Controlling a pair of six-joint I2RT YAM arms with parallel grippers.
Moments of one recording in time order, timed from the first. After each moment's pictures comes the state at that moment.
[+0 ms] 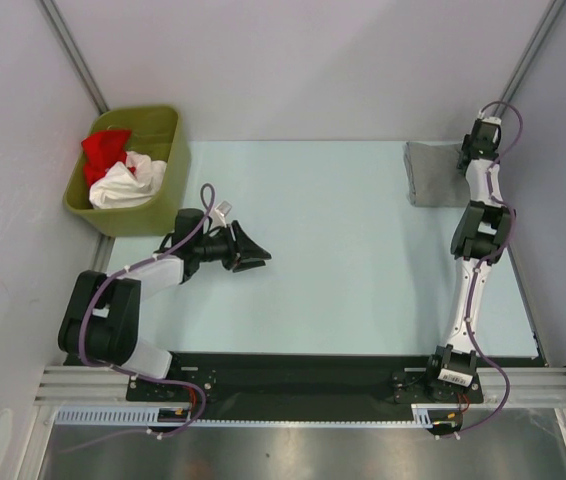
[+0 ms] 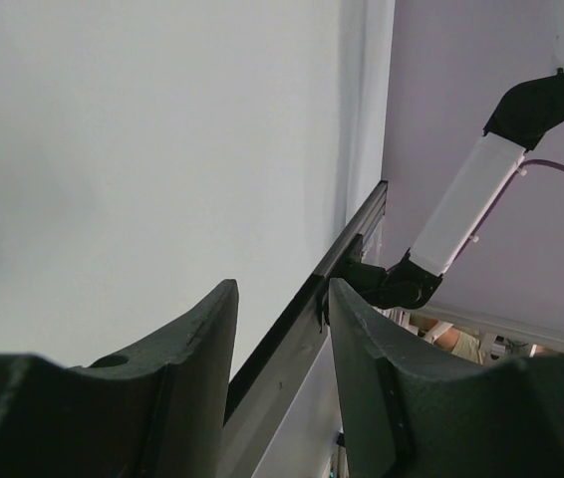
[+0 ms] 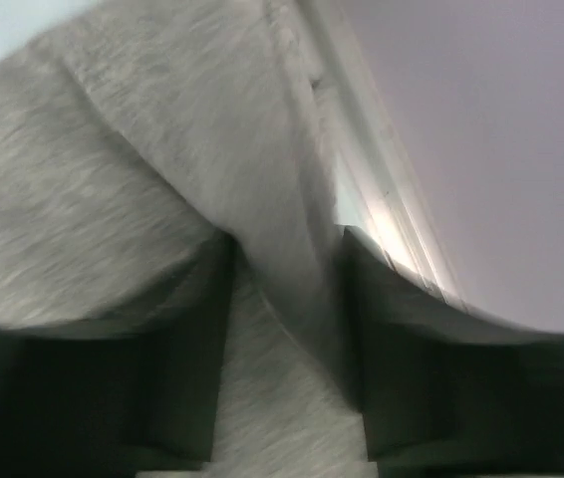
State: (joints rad) left arm -0.22 1.49 0.65 0.19 0.87 -0.84; right arm -0.27 2.74 2.52 -0.40 0.26 -0.04
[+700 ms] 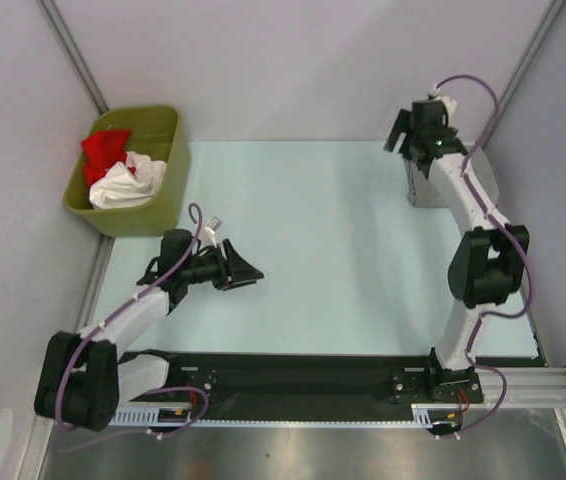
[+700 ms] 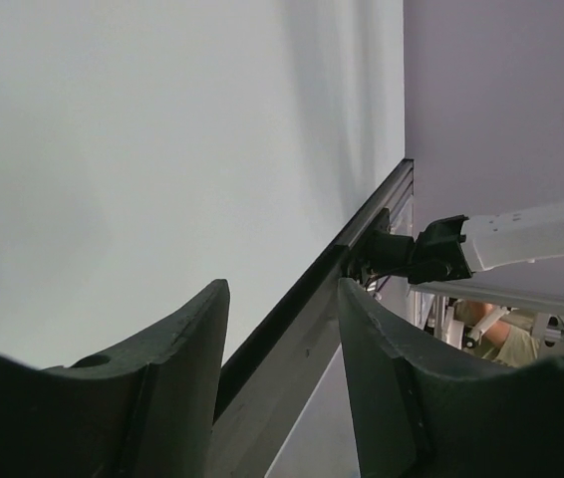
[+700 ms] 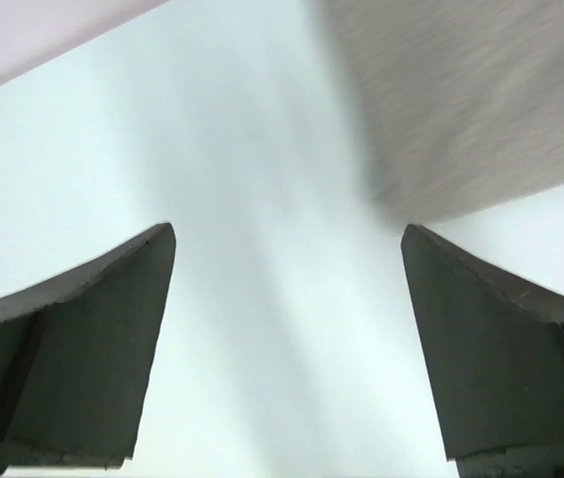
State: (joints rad) left arm -0.22 1.18 0.49 0.06 0.83 -0.75; right arm 0.07 1.97 1.88 -0.52 0.37 0.33
